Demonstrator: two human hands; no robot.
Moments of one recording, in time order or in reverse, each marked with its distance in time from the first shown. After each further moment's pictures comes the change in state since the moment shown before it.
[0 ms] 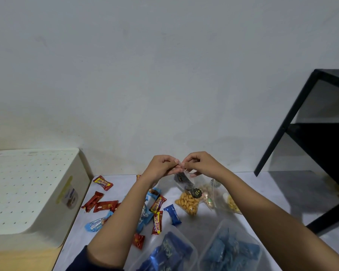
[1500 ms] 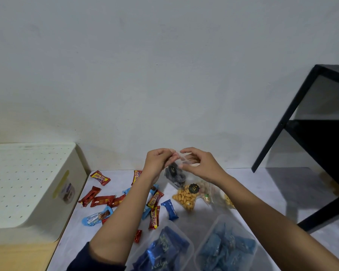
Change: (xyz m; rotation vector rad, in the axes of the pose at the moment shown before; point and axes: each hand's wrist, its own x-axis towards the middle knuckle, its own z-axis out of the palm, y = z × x) left_hand 0.004 -0.006 0.008 -0.183 0.194 0.117; right_hand -0.011 0.020 0.006 -0.138 0.141 -0.198
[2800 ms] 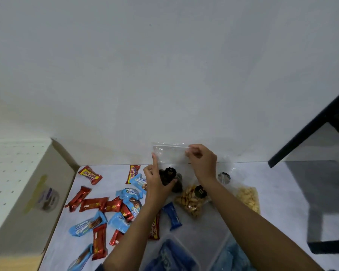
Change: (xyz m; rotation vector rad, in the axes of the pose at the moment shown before) left_hand 0.052 -0.127 -0.042 0.912 0.241 0.230; right_hand 0.082 0.077 0.051 0.108 0.538 0.149
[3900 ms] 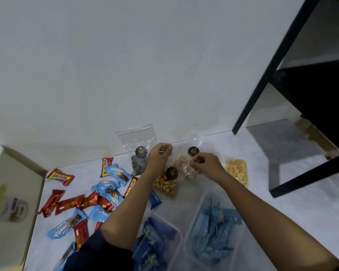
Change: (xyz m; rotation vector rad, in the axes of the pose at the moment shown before) left_hand 0.004 0.064 0.045 -0.346 -0.345 -0.136; right_hand -0.051 0.060 -0.109 -0.200 -0.293 0.345
